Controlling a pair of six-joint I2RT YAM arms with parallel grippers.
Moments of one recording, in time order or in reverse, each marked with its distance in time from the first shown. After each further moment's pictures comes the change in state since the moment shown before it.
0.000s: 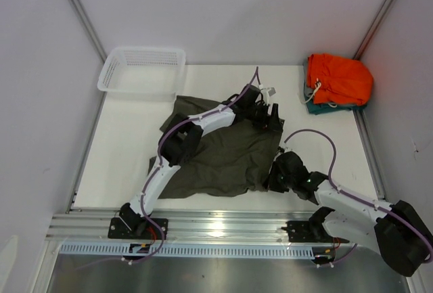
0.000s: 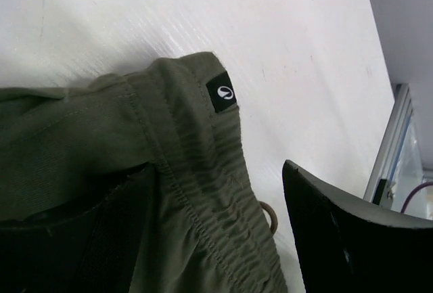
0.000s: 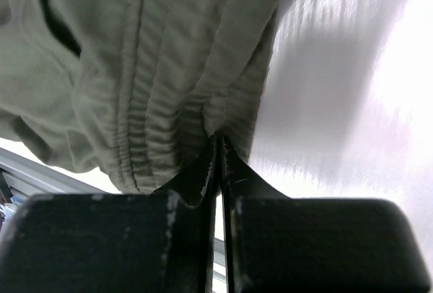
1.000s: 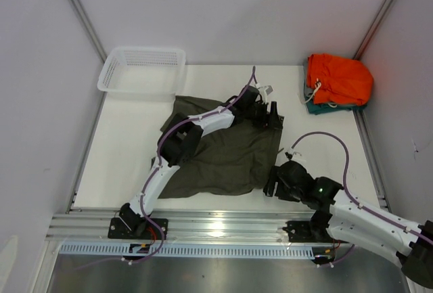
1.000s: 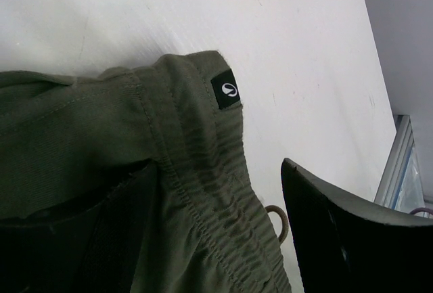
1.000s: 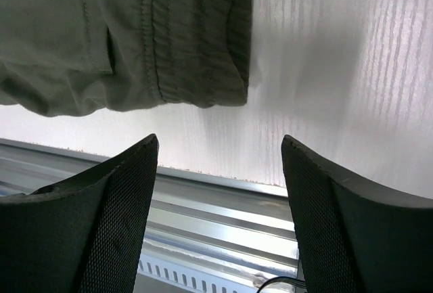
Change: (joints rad) left arm 0.003 -0.006 -0.047 0.102 -0.082 -0.075; right arm 0.215 -0.303 0.074 -0.445 0.248 0.163
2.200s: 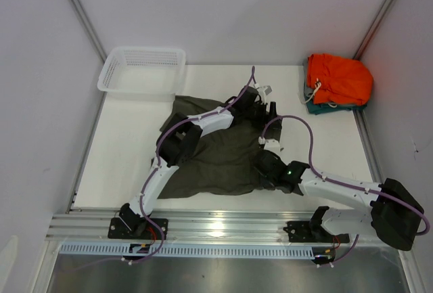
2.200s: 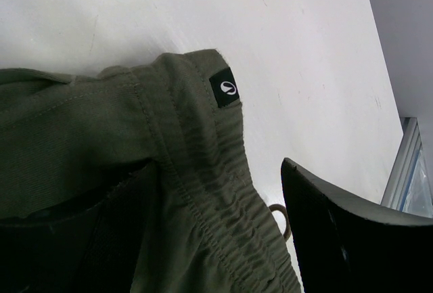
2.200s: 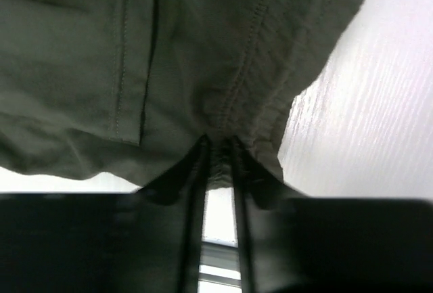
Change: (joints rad) left arm 0.000 -0.024 -0.043 0.028 -0.022 0.010; right arm 0.068 0.463 0.198 0.176 0.154 -0.253
